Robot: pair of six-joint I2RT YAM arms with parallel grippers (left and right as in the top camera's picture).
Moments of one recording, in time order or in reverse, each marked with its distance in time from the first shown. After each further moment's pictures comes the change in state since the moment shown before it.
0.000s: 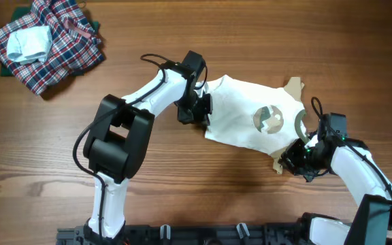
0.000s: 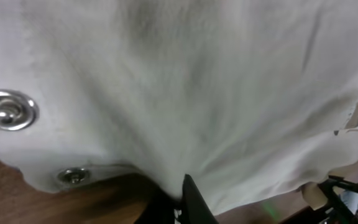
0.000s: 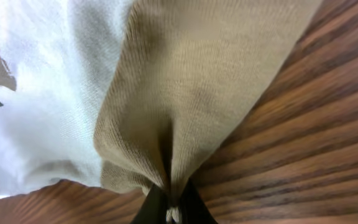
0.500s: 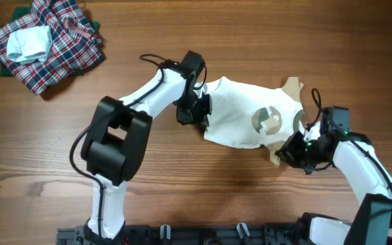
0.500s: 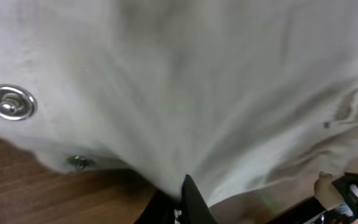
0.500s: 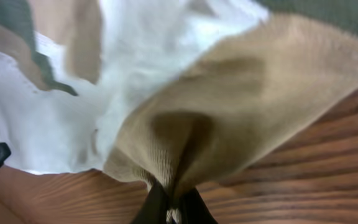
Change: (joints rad) left arm 0.000 -0.027 0.000 -0.025 0.000 0.000; right arm 0.000 0.010 0.073 -0.021 -0.093 -0.064
